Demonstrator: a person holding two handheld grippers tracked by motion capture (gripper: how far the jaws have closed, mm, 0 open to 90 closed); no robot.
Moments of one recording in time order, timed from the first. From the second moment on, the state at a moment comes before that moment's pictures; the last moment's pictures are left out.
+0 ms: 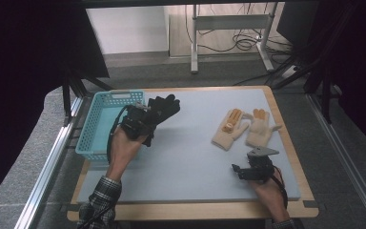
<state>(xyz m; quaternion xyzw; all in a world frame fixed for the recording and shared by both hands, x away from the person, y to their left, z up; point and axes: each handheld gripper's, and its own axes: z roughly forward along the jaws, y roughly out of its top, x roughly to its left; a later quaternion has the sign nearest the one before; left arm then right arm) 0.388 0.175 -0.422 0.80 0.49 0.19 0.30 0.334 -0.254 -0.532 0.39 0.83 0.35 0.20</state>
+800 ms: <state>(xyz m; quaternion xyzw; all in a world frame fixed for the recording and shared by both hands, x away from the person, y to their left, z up) 0.422 0.281 -0.455 0.73 0.62 0.19 0.21 0.334 -0.254 -0.532 0.39 0.83 0.35 0.20</state>
